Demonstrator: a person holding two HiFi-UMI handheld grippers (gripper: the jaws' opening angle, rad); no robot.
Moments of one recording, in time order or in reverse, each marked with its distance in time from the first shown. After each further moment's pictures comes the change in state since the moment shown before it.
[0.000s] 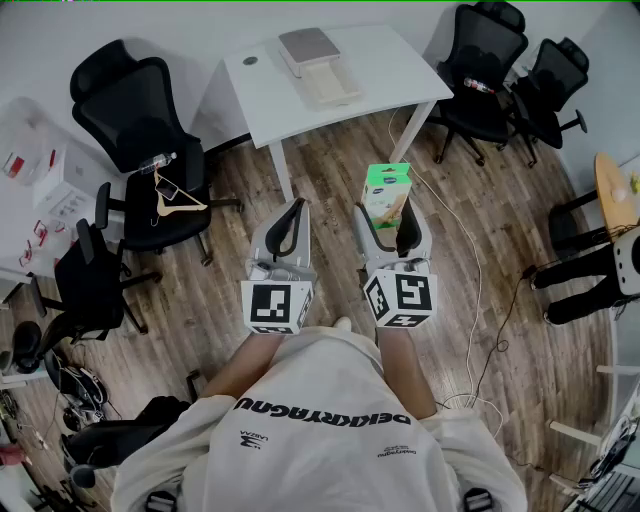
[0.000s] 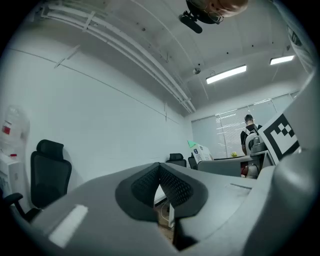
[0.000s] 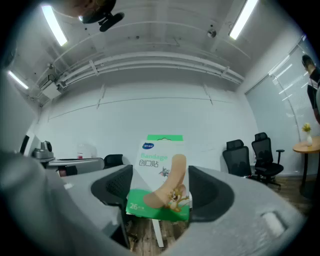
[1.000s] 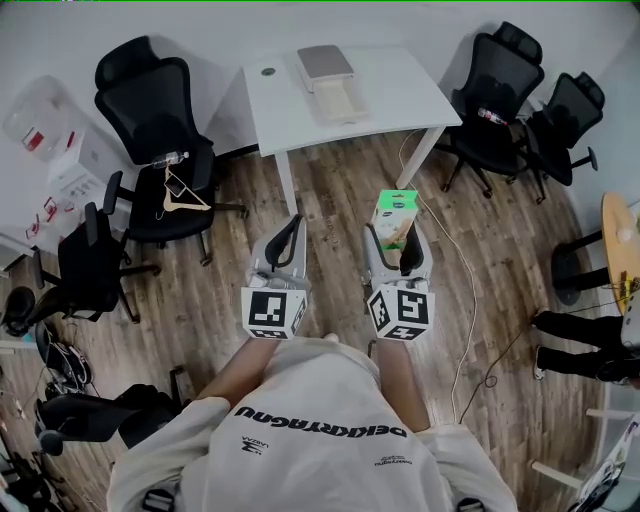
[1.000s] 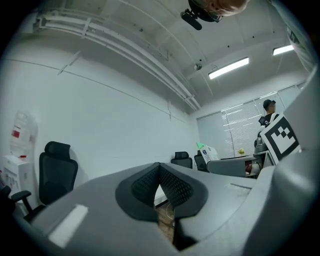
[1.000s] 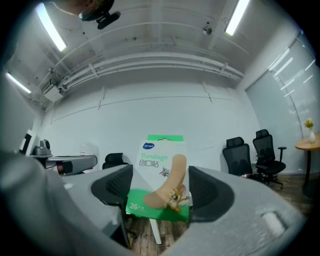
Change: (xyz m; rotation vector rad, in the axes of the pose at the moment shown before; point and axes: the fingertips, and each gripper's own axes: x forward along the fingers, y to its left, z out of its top) left arm 0.000 -0.034 -0.022 0.018 0.008 0.083; right arm -0.022 -0.060 -0.021 0.014 0.010 0.031
